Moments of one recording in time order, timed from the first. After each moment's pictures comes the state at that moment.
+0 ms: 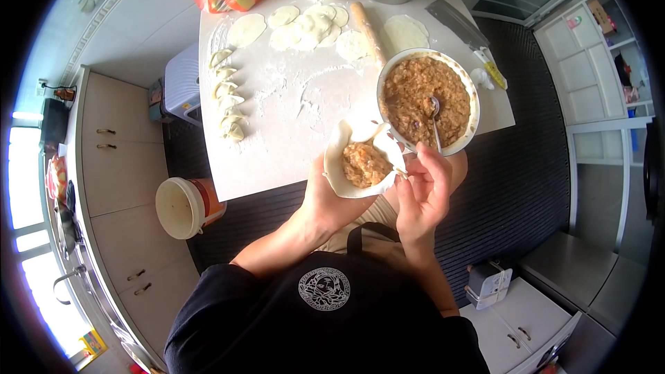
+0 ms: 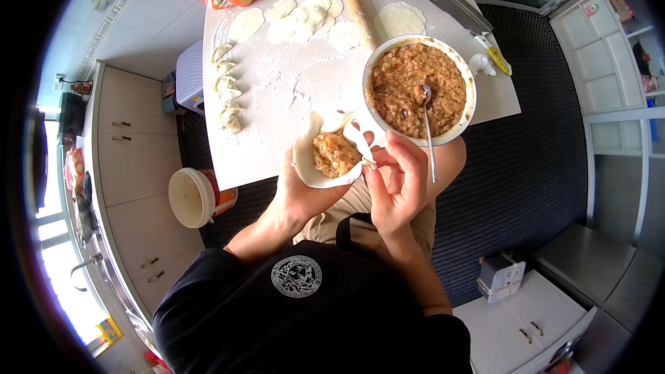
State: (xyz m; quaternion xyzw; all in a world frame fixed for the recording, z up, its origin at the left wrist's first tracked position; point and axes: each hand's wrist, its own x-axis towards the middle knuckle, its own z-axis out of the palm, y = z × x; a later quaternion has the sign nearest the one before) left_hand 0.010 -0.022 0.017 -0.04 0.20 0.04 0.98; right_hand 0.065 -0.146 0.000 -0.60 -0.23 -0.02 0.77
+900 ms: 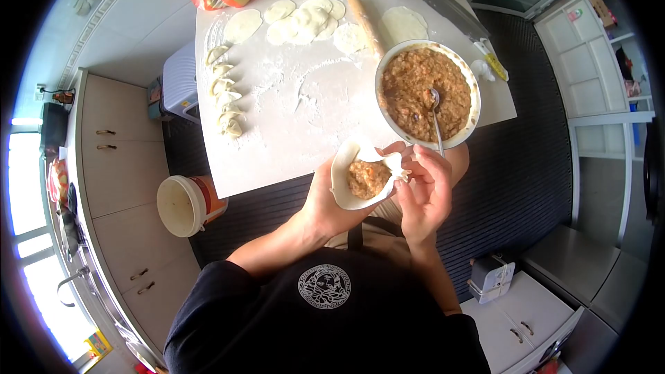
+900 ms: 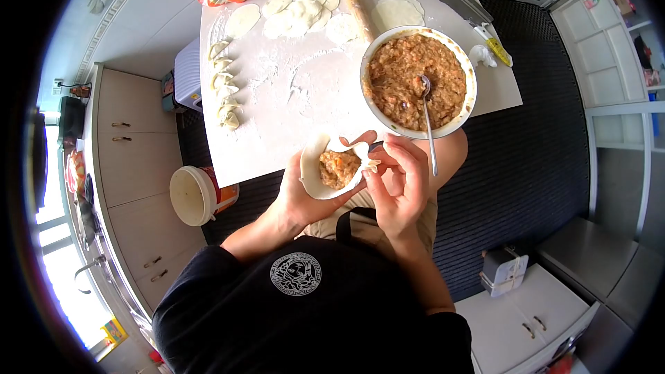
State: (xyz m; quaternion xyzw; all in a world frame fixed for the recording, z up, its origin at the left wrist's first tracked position) left_hand -0.005 -0.029 0.010 -0.03 0.16 -0.02 0.99; right_hand 0.063 -0.163 -0.007 -0.61 -0.24 0.02 0.75
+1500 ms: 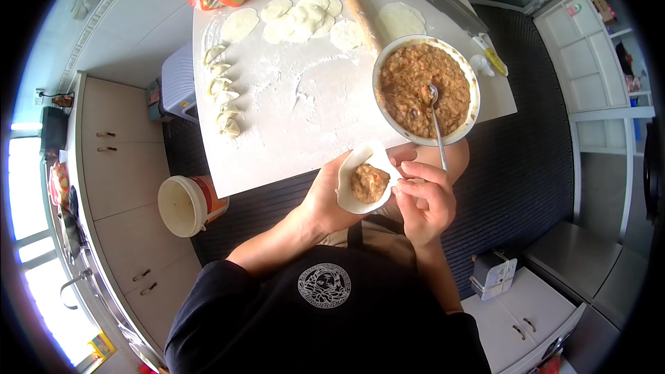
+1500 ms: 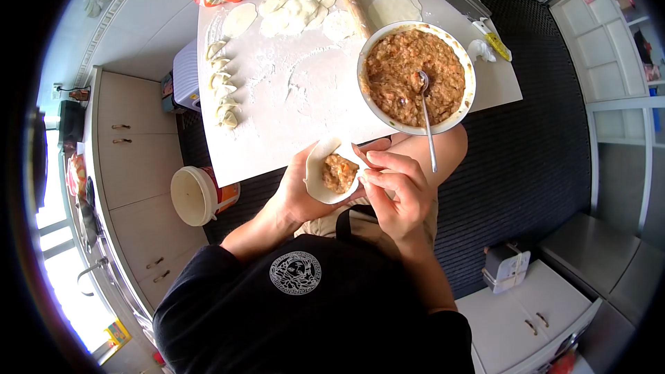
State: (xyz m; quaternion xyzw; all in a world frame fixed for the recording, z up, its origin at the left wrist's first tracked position) left_hand -0.004 -0.025 0.001 0.00 0.22 -0.10 0.97; right_hand 0.072 -0.183 -0.007 -0.69 -0.39 -0.04 0.61
